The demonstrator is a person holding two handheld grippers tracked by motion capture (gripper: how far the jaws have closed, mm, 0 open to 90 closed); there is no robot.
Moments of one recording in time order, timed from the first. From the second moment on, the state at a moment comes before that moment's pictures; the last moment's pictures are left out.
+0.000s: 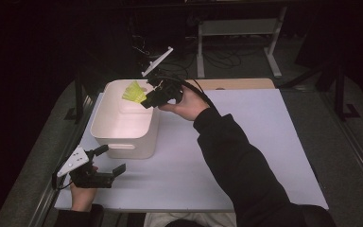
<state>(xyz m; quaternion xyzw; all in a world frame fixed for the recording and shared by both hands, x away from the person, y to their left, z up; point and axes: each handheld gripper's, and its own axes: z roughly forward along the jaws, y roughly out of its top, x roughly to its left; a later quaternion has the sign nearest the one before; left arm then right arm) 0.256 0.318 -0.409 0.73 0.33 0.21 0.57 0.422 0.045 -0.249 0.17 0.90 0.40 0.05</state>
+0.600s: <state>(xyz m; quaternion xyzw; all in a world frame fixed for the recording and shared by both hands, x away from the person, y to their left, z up) 0.256 0.318 -0.409 0.73 0.33 0.21 0.57 0.418 0.071 -0.262 0.16 0.91 0.39 0.04</state>
